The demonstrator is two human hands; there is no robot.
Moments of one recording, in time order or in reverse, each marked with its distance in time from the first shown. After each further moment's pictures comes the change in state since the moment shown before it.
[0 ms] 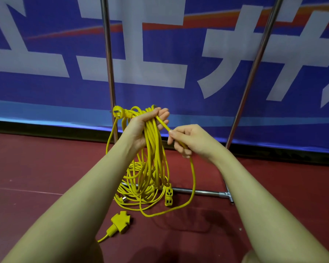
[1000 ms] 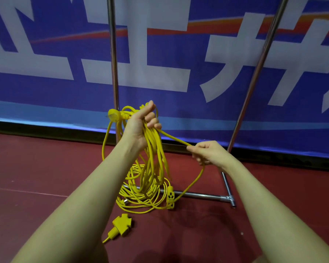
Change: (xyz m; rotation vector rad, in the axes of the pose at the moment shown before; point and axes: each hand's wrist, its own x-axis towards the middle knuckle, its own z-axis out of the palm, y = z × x) left_hand 0.001 0.013 -0.003 -0.112 -0.038 0.083; right_hand -0.007 0.051 -0.029 -0.087 0.259 0.266
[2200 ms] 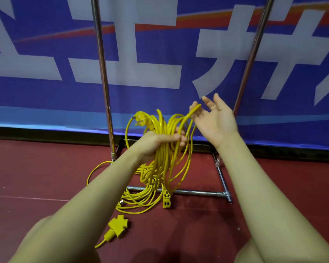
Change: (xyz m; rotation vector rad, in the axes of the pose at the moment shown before) left_hand -0.010 -0.046 0.004 0.499 -0.259 -0.299; right_hand -0.001 -0.075 -0.019 1.333 0.128 -0.120
